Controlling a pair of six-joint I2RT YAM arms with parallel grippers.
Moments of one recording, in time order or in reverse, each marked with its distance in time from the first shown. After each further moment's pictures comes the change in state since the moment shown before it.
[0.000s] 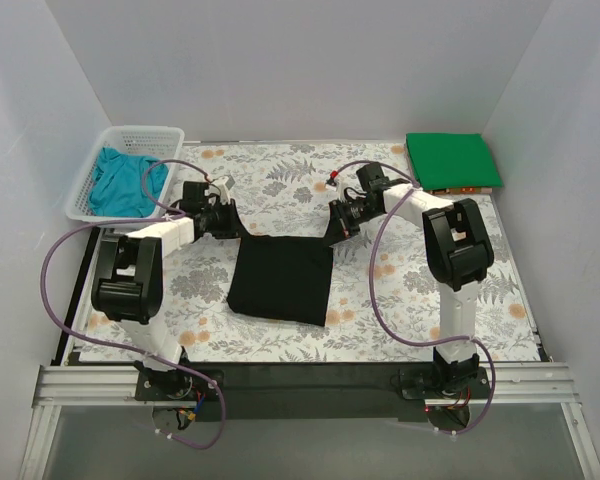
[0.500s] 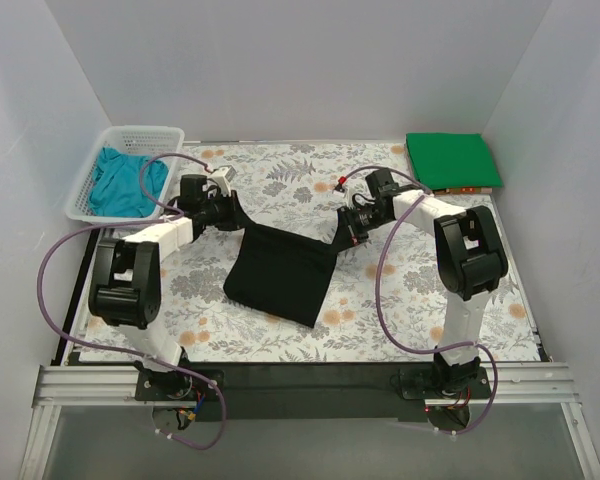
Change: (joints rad) left arm -0.002 -0.087 -0.001 0.092 0.057 0.000; right arm -0.020 -0.130 -0.132 -0.020 -0.001 -0.032
